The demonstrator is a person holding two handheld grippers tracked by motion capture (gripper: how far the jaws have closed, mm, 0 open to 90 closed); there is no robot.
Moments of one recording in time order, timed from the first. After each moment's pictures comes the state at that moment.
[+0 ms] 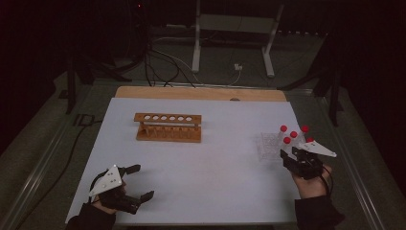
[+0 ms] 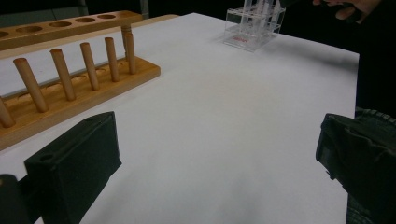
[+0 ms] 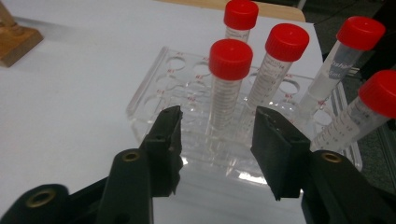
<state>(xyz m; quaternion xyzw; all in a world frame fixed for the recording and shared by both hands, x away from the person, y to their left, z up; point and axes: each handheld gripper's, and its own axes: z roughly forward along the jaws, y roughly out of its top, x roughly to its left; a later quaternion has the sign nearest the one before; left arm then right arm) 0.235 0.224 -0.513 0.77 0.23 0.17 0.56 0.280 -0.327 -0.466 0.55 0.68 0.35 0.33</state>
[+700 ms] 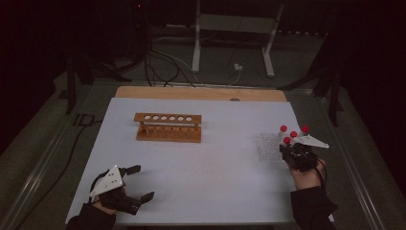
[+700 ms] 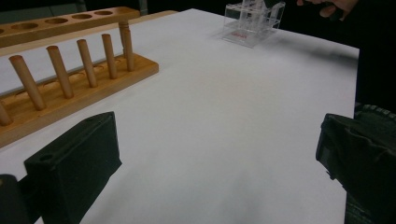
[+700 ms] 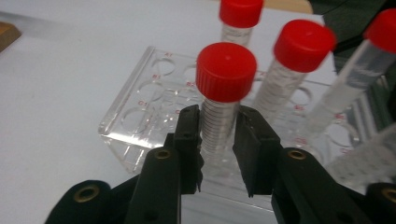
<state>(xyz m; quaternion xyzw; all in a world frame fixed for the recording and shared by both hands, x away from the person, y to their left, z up) 0.234 0.223 -0.512 0.78 0.23 0.17 0.56 0.308 -0.327 -0.476 0.55 0.69 0.34 0.32</state>
